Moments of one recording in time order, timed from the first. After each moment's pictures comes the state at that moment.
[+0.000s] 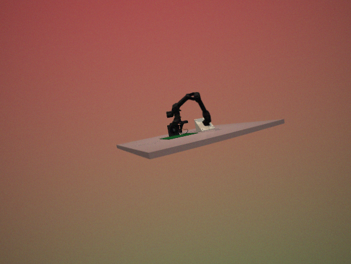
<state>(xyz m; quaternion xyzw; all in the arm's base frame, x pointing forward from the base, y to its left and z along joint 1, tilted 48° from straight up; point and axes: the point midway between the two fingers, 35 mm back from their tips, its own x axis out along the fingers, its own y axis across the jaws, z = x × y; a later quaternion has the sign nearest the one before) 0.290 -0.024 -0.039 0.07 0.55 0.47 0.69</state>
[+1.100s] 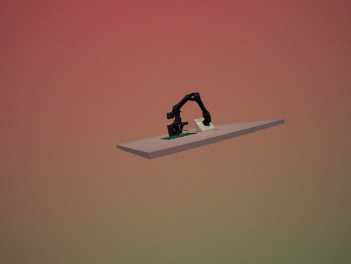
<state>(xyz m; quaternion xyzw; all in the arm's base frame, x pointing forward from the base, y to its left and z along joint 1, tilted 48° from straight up) 0.289 -0.014 -0.048 0.07 0.54 0.47 0.69</state>
